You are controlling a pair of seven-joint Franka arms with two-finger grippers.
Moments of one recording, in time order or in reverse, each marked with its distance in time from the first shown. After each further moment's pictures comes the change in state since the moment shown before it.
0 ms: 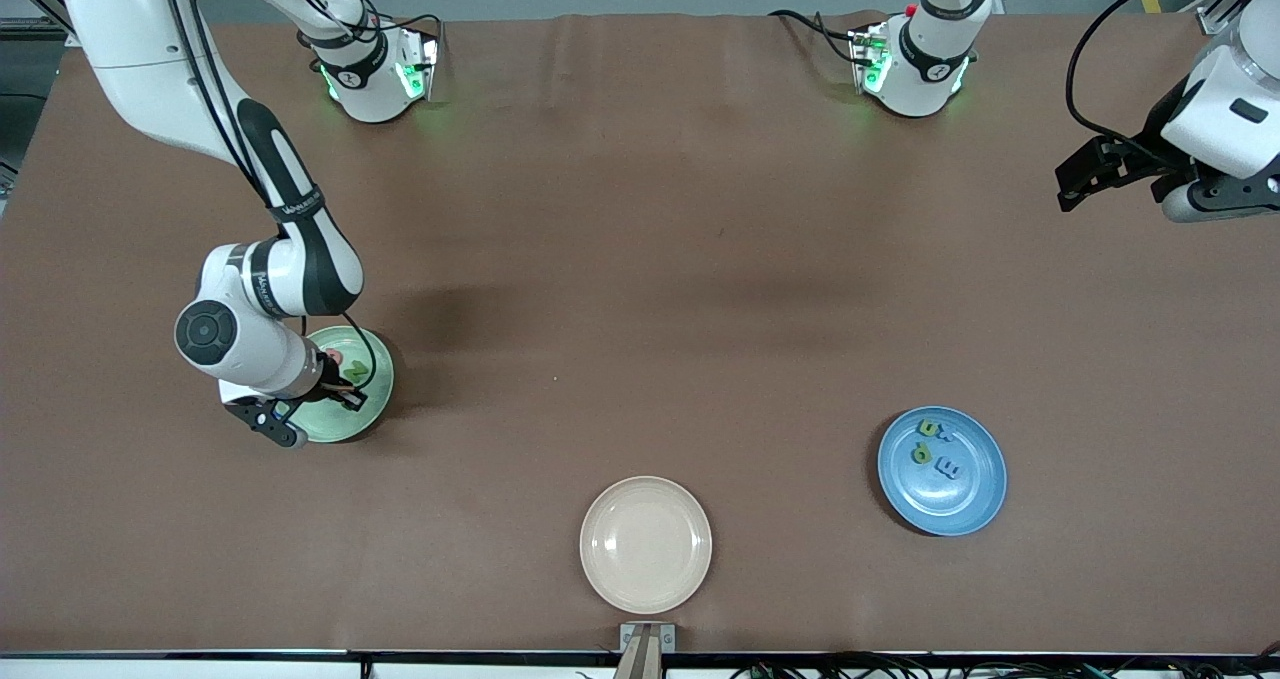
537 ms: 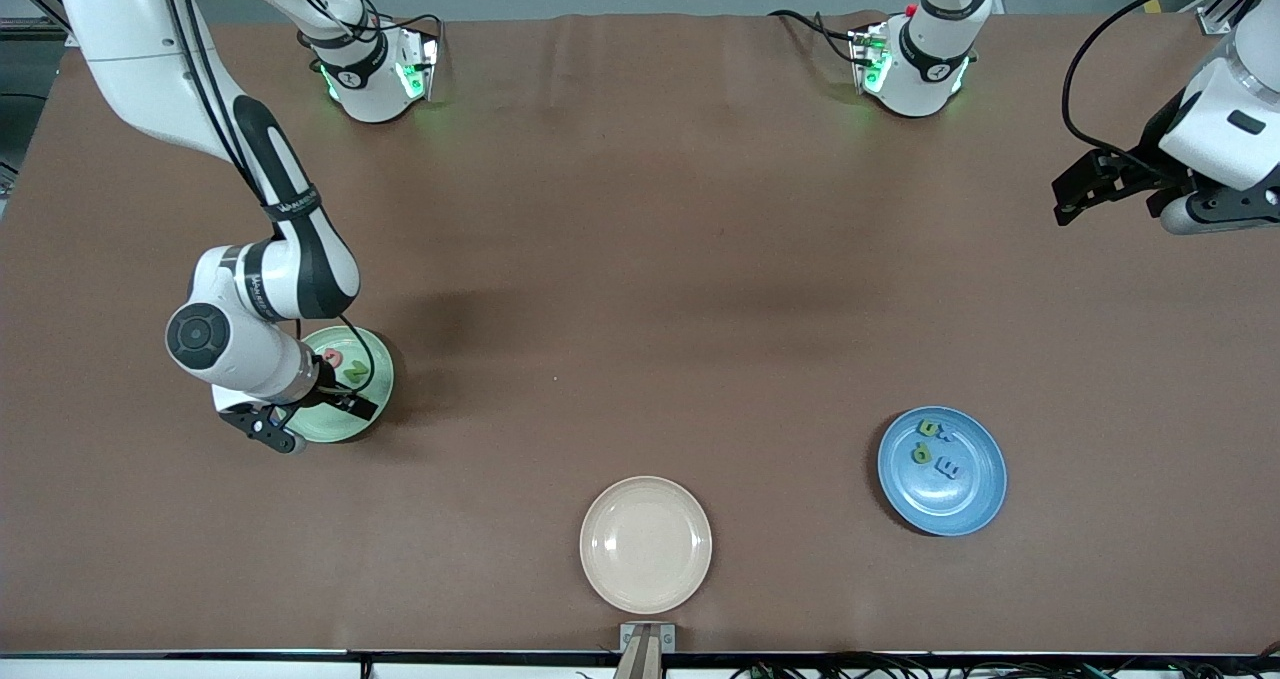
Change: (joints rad) left arm 0.000 0.021 0.000 -0.004 -0.005 0.042 0.000; right arm 0.009 -0.022 0.000 0.096 -0.007 -0.146 -0.128
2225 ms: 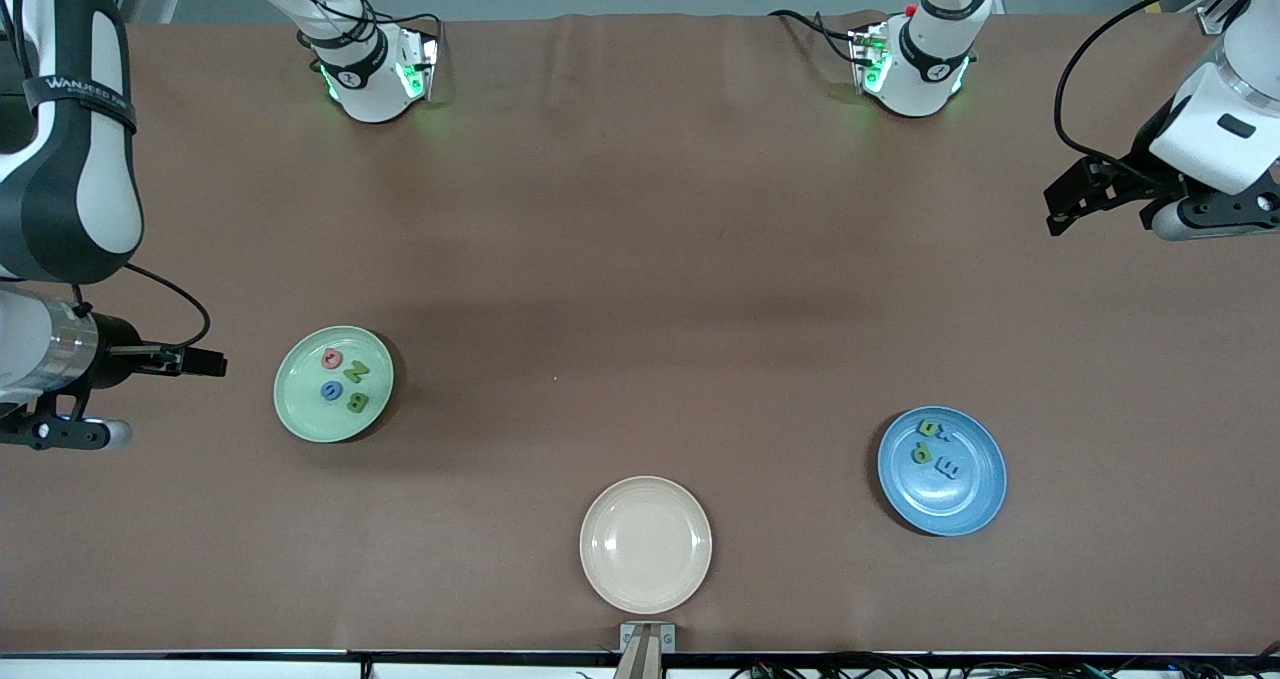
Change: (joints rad) left arm -0.001 0.004 -0.013 0.005 0.000 0.038 0.000; right arm -0.102 -0.058 -0.008 0.558 -0.021 -0.717 -0.403
